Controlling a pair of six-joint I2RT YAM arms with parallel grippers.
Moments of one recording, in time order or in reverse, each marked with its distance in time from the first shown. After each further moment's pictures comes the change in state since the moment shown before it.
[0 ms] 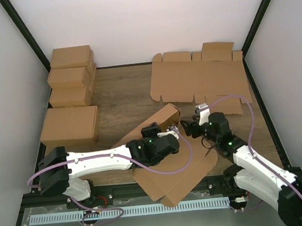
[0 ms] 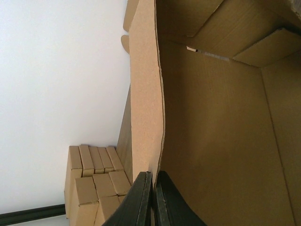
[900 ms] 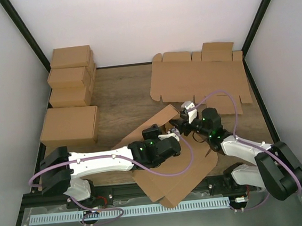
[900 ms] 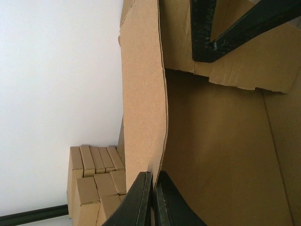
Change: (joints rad) left arm -0.020 0.015 0.000 -0.018 -0.008 -0.006; right arm 0.001 0.385 0.011 0.477 -0.297 -0.218
